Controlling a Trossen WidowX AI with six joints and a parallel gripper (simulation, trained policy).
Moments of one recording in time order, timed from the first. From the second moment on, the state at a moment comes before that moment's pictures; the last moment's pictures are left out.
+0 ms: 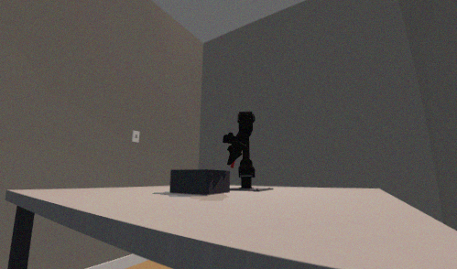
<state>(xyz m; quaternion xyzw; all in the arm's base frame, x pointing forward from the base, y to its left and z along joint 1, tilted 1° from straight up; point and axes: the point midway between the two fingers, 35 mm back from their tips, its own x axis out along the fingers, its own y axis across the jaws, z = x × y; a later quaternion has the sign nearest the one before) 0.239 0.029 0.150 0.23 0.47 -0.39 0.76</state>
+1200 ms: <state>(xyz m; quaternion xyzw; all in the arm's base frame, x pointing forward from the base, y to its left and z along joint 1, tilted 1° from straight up) 0.313 -0.087 0.118 0.23 0.47 -0.40 0.75</state>
